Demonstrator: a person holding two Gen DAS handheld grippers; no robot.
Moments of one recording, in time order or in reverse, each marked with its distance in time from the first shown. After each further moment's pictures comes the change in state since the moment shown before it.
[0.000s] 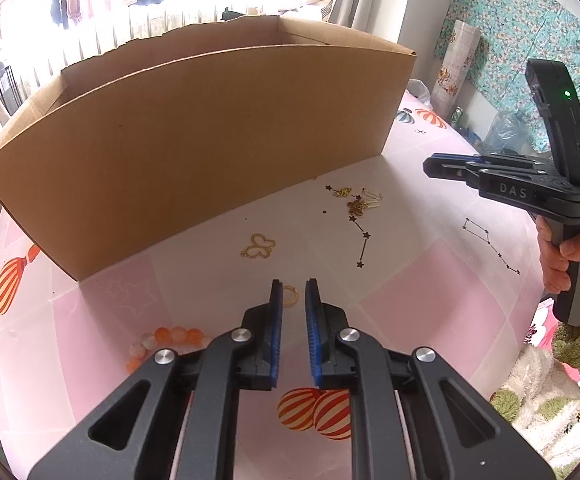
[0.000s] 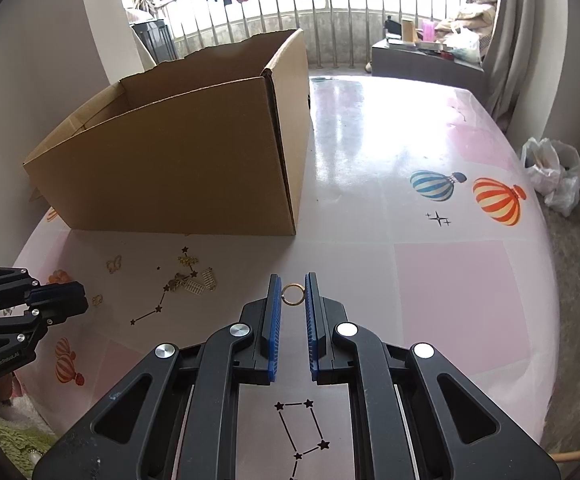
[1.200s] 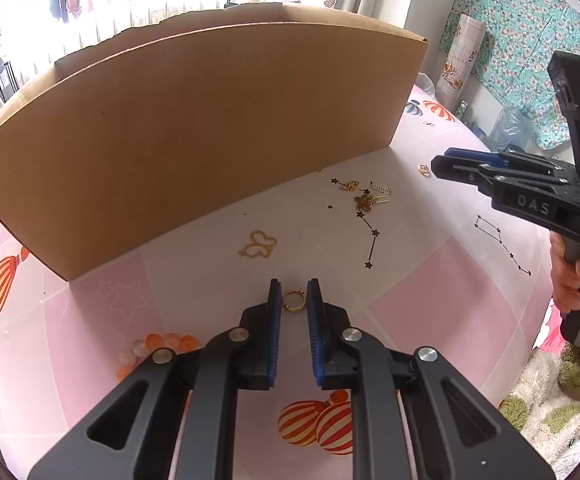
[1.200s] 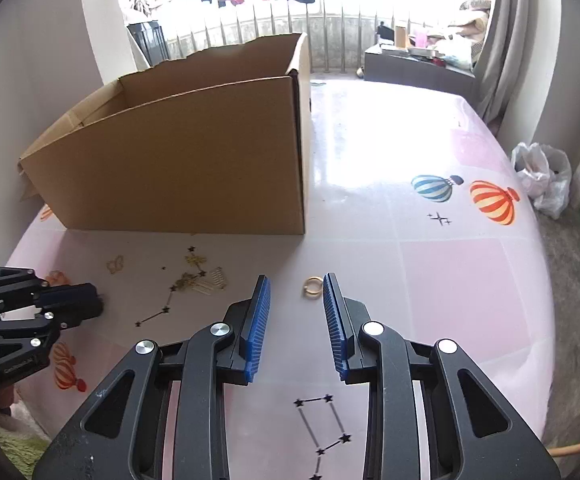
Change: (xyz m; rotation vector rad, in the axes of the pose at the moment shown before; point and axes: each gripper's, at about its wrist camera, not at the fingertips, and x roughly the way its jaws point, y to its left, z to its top) left arm 0.009 0.002 0.001 -0.001 0.029 0.004; right arm -0.008 0.011 -0.011 -0.007 -0.013 -0.069
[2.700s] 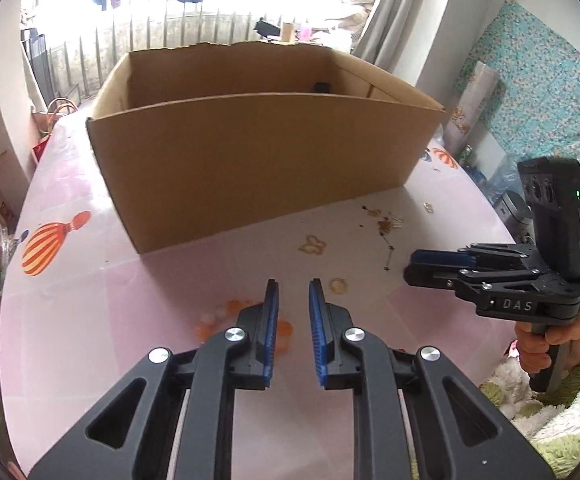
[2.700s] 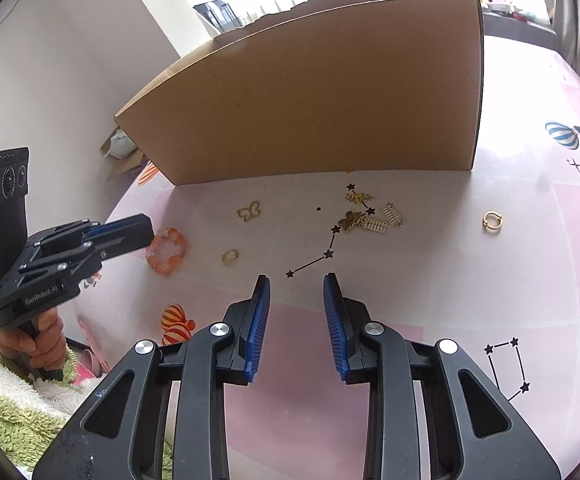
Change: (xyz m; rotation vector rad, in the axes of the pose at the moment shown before) left arm -0.050 0.040 -0.018 -0.118 -0.080 -0.041; right arm 0.023 0.065 -0.013 0.023 0.129 0.395
